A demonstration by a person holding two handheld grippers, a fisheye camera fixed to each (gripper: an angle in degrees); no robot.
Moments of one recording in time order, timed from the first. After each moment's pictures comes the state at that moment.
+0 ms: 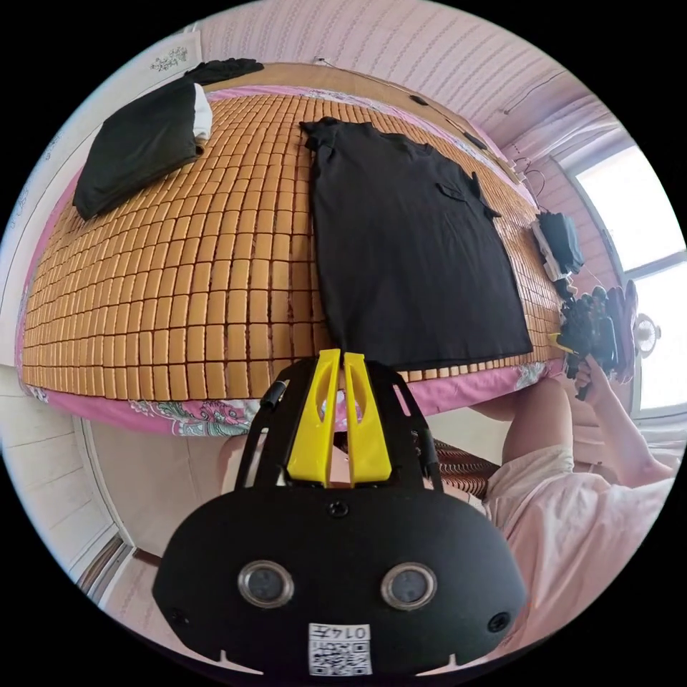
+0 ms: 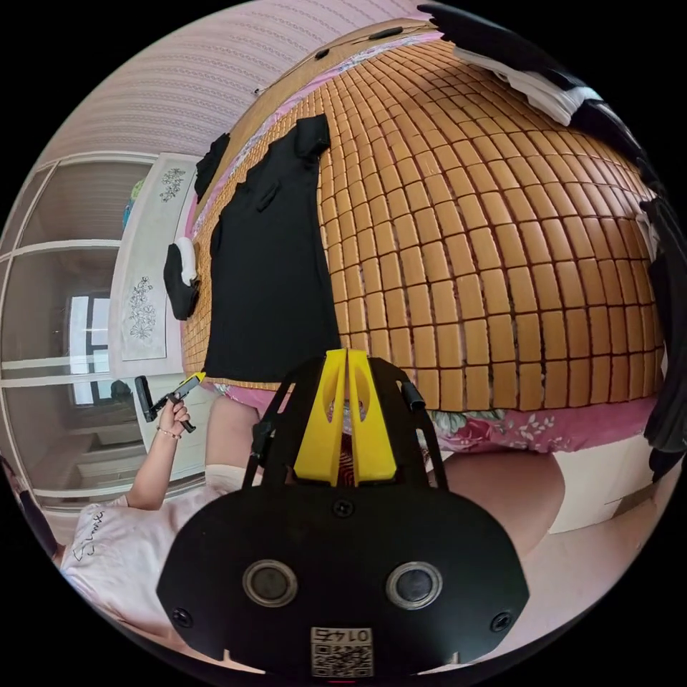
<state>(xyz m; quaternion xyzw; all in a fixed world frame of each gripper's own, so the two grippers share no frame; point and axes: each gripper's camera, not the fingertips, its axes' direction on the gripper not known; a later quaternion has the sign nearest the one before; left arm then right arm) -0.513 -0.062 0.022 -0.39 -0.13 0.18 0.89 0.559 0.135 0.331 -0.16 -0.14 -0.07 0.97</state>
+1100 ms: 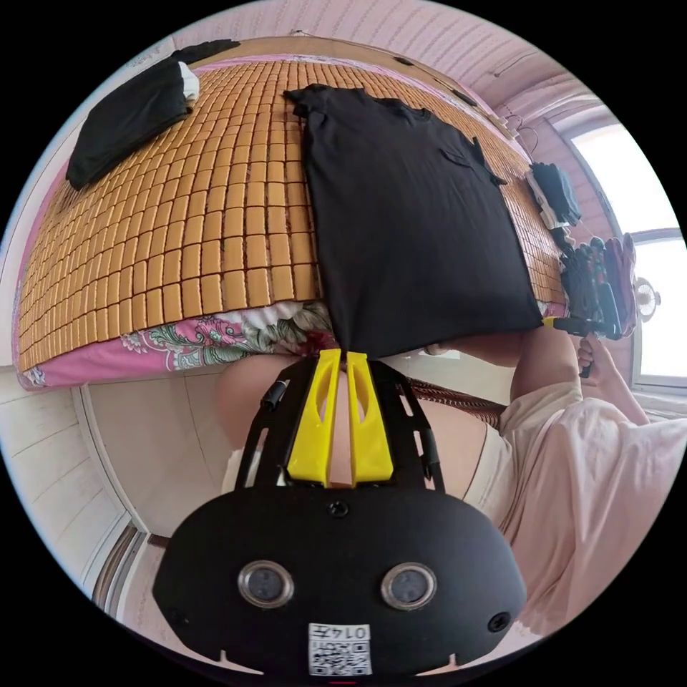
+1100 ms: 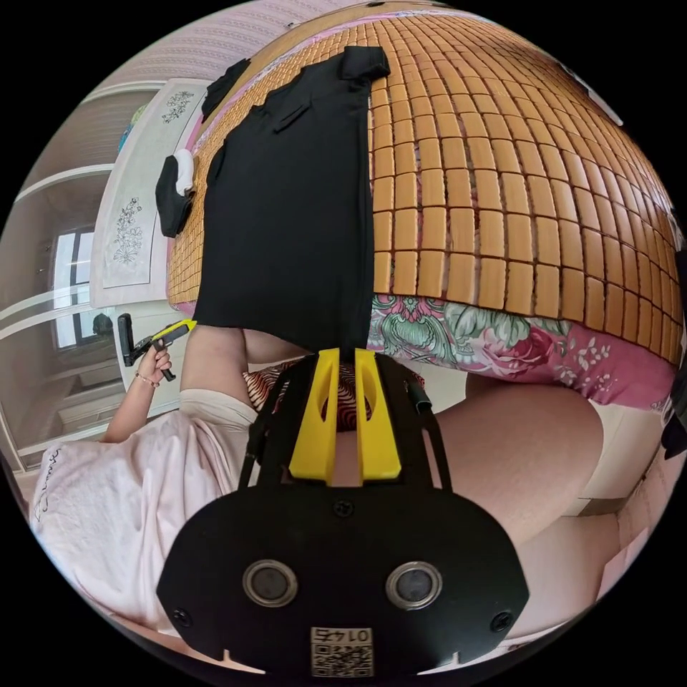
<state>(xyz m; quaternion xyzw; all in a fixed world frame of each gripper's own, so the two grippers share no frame) -0.520 -0.042 0.061 -0.46 -0.13 0.17 0.86 0.413 0.117 0.405 -0.26 -0.11 -0.14 0.95</state>
